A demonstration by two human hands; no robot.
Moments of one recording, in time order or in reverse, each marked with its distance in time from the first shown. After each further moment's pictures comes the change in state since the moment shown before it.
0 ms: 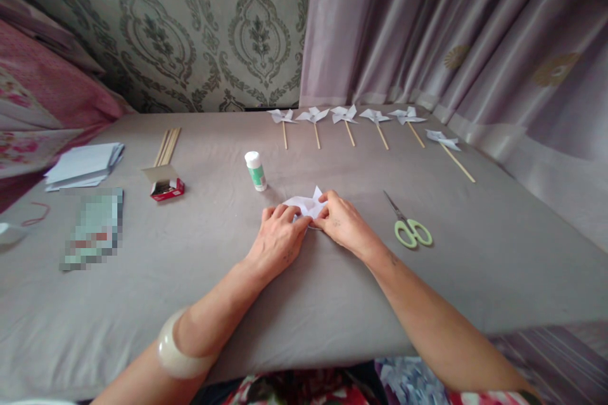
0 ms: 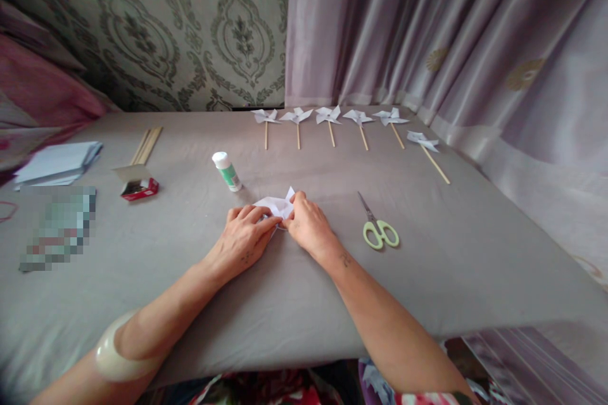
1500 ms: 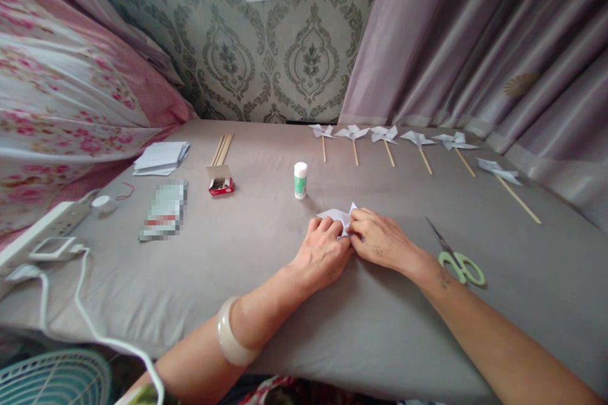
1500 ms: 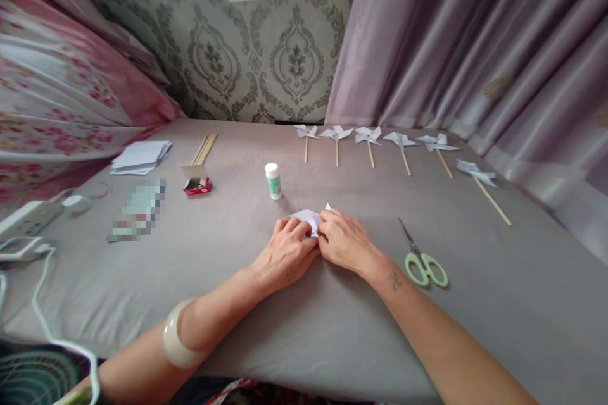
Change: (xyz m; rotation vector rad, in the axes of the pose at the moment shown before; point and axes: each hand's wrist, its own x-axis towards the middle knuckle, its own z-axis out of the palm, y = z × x) left_hand -0.005 0.010 0.002 0.041 0.024 0.052; right_hand 0.002 -0.013 -0.020 -0.522 -0.129 -0.457
